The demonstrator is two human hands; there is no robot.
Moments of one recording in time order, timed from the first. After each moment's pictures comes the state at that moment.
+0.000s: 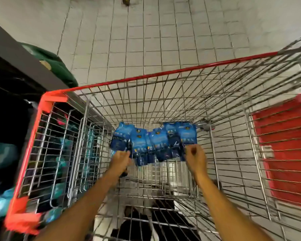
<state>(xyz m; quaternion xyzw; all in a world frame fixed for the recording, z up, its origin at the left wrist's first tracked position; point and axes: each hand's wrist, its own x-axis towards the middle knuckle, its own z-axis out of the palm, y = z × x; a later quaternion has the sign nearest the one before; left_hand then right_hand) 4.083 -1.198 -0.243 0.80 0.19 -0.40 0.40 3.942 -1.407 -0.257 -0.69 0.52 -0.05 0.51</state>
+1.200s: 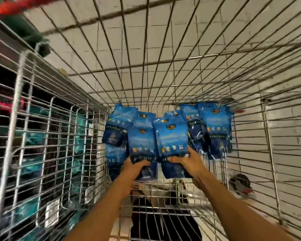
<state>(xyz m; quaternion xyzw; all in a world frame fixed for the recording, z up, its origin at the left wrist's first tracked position) 4.096 -1.179 -0.489 0.75 0.25 -0.47 0.39 3.994 -1.364 -0.487 -0.49 0.51 0.13 0.70</state>
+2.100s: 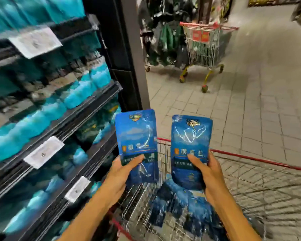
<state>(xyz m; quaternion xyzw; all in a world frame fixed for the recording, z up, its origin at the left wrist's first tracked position) 4.070 -1.062 0.034 0.64 0.11 -0.10 0.76 4.045 -1.319 0.005 -0.58 0.12 -0.03 0.80</state>
